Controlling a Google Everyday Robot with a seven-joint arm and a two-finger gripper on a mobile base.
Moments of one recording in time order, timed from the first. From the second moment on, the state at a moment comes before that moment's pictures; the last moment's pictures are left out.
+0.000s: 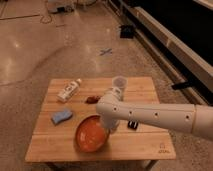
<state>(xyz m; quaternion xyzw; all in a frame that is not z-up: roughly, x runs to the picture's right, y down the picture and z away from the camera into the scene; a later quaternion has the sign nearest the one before) 0.028 0.224 0.751 -0.24 -0.24 -0.65 0.68</state>
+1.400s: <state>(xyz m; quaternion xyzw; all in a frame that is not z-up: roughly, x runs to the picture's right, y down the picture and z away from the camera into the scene) 0.081 0.179 0.752 -0.23 -0.23 -0.65 0.69</state>
